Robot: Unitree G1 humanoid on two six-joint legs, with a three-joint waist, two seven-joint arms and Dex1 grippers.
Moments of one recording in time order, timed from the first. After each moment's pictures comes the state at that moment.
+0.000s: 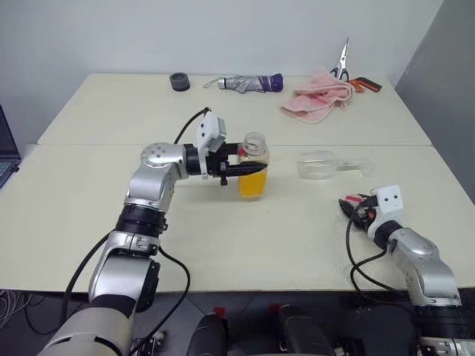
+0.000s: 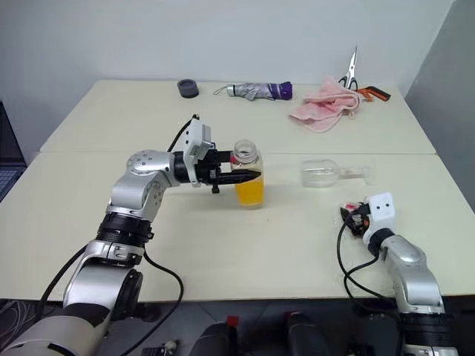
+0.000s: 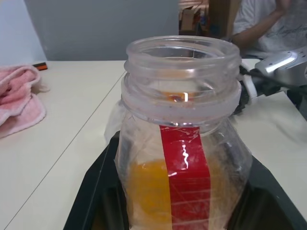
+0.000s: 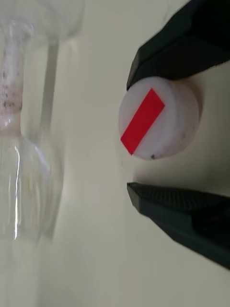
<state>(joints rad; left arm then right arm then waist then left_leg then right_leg) -0.85 0.43 -0.06 0.42 -0.31 0.18 -1.26 -0.12 -0.44 -0.19 -0.06 0.34 0.44 0.46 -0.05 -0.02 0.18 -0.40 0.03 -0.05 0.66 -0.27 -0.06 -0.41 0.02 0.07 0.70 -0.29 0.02</state>
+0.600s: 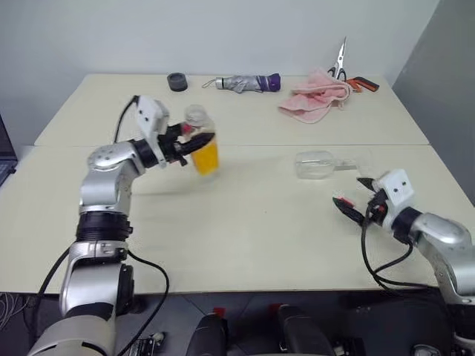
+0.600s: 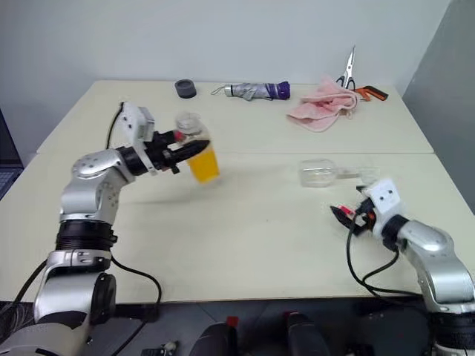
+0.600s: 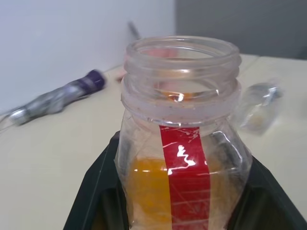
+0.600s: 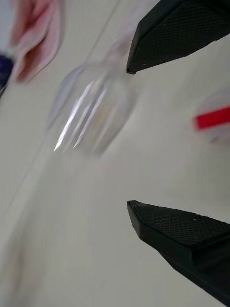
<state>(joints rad) -0.75 0.57 0.16 0.45 -0.28 0.18 -0.93 -0.24 -0.64 -0.06 -0.35 0.37 0.51 0.68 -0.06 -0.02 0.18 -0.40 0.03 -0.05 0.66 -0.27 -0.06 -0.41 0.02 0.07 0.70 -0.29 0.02</state>
